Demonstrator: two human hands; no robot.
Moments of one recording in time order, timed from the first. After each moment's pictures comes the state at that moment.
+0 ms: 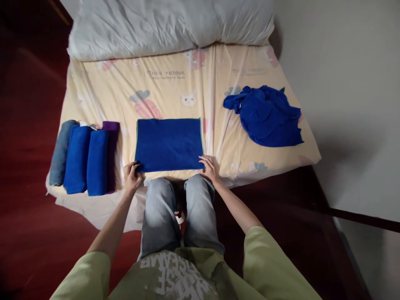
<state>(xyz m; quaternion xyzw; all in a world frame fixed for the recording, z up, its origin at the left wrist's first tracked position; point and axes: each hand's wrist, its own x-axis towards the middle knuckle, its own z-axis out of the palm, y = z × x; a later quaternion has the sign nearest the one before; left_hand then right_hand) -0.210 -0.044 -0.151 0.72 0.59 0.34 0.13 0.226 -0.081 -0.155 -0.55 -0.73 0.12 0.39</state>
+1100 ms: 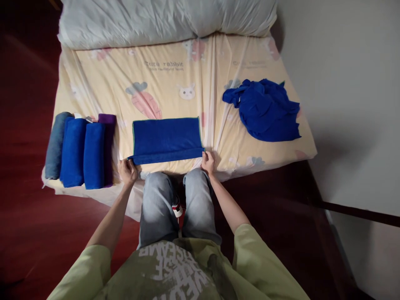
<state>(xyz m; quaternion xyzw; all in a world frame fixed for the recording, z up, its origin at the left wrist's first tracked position) -0.204 -0.040 -0.154 0.60 0.70 0.38 0.11 0.217 -0.072 -0.187 -0.71 -0.50 0.11 0.49</state>
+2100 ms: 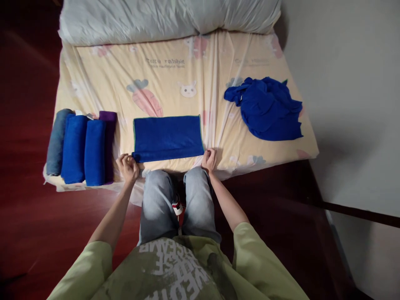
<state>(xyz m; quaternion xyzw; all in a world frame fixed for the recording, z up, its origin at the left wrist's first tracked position) -0.200 -0.045 -0.154 0.62 0.67 0.40 0.08 0.209 -0.076 -0.170 -0.71 -0.50 0.05 0.50</state>
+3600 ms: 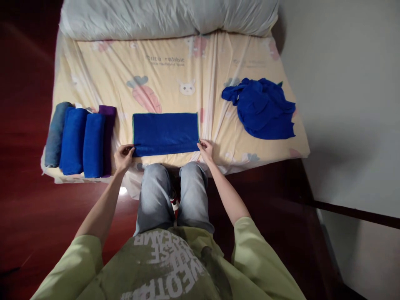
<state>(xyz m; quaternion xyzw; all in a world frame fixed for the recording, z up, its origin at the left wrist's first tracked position) -0.205 -0.013 -0.129 0.56 0.66 0.43 0.28 0.235 -0.038 -0.166 -0.66 -0.47 0.31 0.51</state>
